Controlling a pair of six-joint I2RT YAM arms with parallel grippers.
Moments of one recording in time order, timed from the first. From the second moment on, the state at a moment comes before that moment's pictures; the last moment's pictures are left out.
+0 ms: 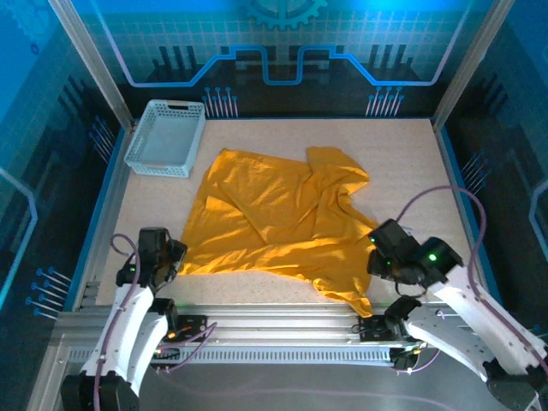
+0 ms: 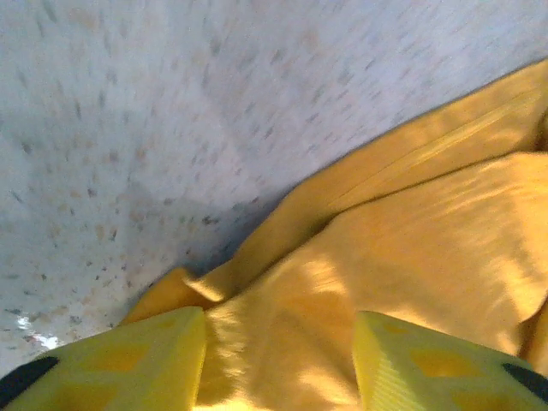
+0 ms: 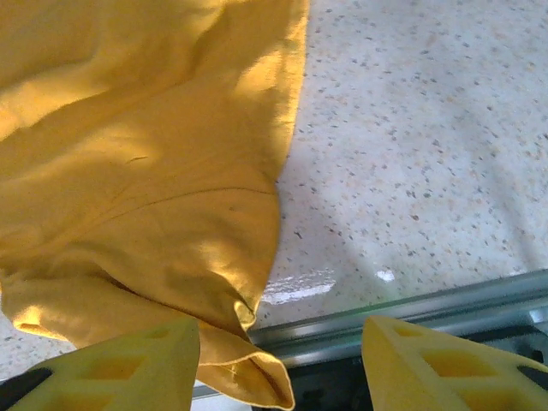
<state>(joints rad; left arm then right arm) 0.06 0.63 0.37 -0.70 -0.03 -1.11 0.63 0.78 0.84 -1.37 0.23 0.86</state>
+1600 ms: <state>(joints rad) -0.28 1.87 1.26 -0.41 0.12 -0.84 0.12 1.84 1.43 -0.74 0.02 0.42</state>
